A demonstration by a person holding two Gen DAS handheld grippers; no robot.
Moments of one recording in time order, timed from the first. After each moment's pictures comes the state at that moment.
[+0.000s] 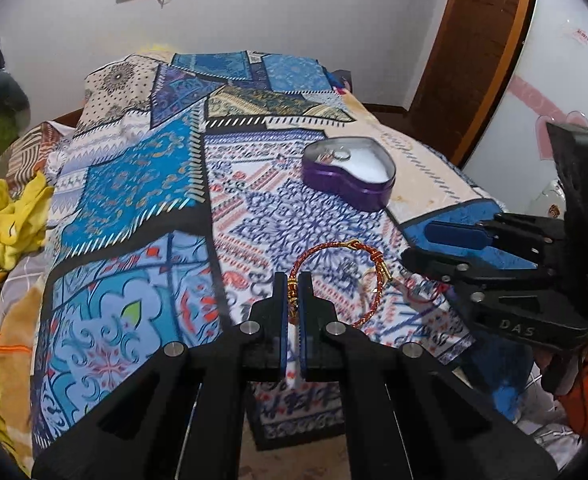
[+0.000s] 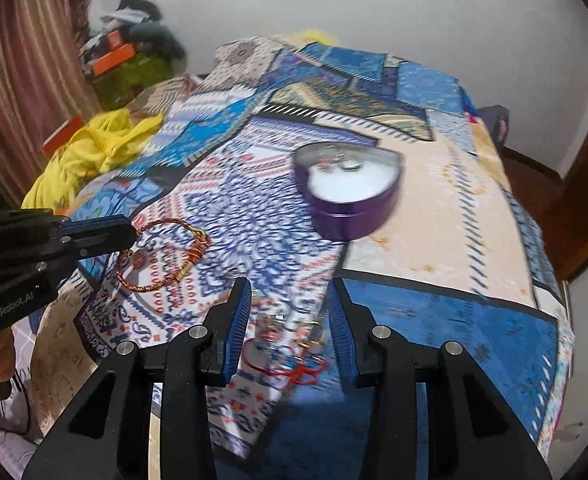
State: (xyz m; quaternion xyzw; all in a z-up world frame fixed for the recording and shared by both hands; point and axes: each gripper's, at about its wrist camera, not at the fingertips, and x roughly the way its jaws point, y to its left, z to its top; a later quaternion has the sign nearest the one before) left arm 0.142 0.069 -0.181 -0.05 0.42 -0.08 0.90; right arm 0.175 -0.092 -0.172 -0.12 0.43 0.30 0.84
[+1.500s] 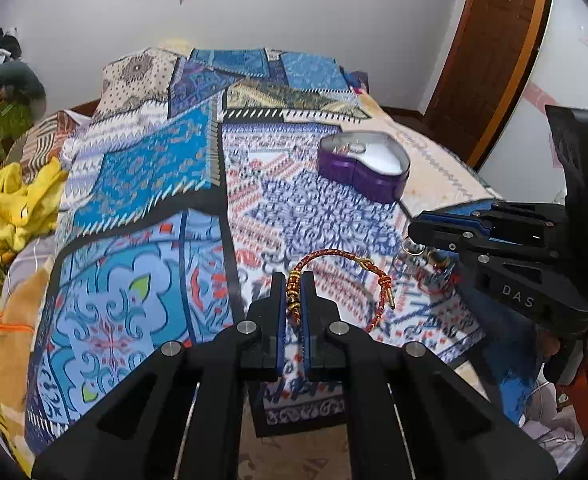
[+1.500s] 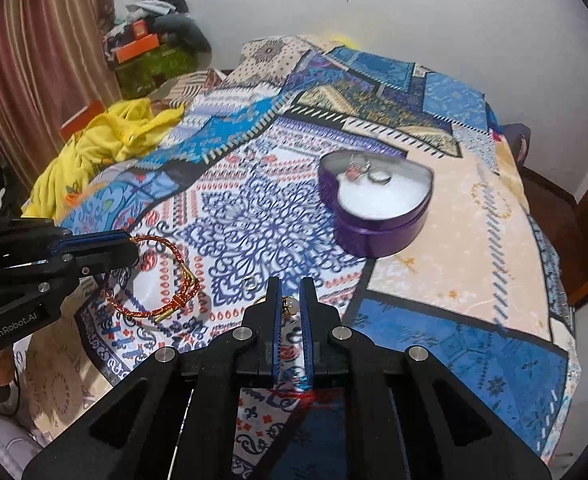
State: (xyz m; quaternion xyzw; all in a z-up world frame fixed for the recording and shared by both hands) left arm 0.133 0.067 -0.183 -0.06 0.42 -0.05 0.91; right arm 0.178 -0.092 -0.166 -0.12 0.41 0.32 0.85
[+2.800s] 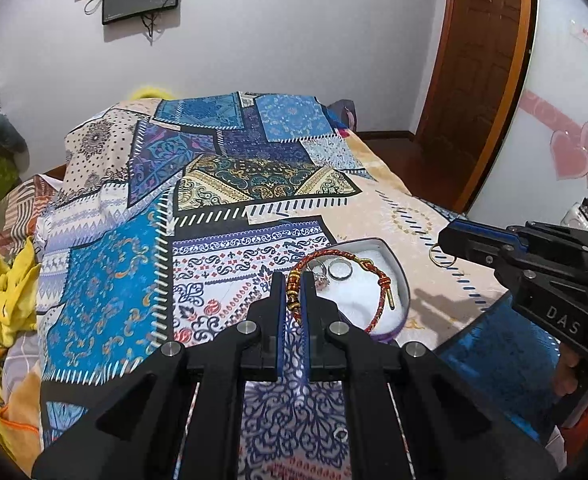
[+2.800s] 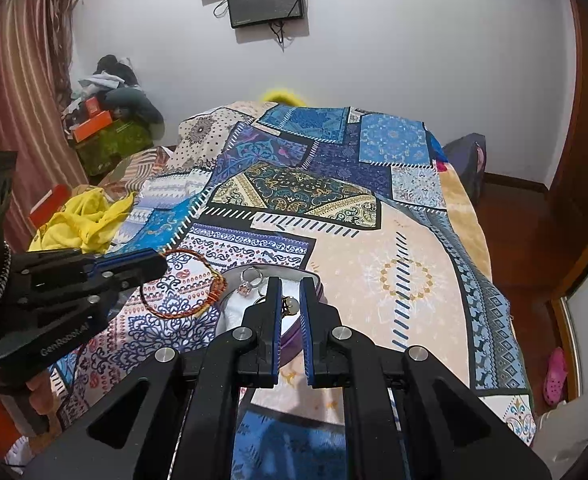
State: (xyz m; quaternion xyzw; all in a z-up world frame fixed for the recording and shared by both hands) left arm 0.255 0.031 -0.156 -0.01 0.37 -0.06 0.93; right arm 0.250 -0.136 -0.128 -0.04 0.36 0.27 0.89
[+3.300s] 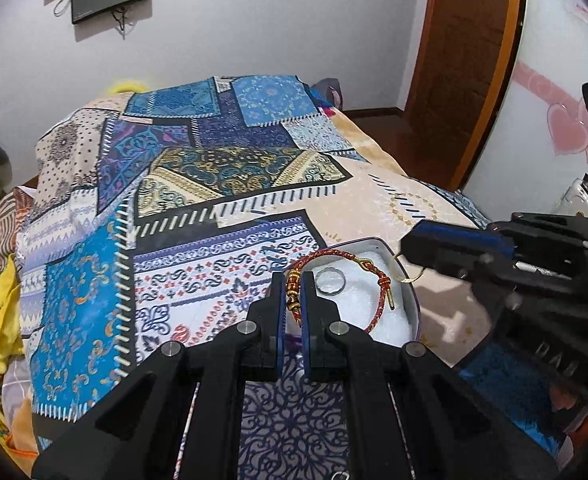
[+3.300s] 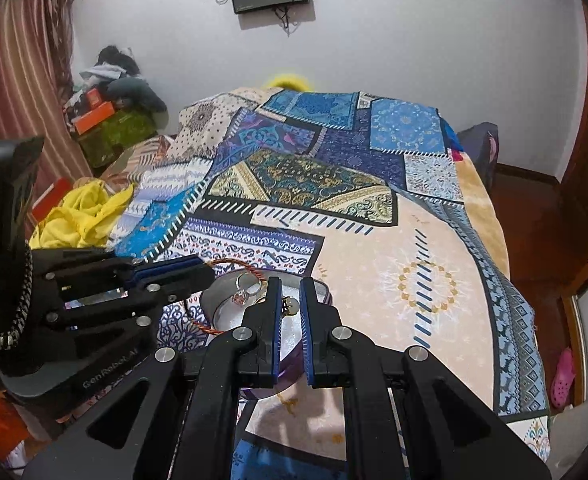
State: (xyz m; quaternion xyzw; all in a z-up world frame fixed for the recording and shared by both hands) left arm 0.292 0.011 -0.178 0.01 0.40 -0.09 0.91; right arm 0.271 -0.122 -0.146 -0.05 0.38 0.28 0.88
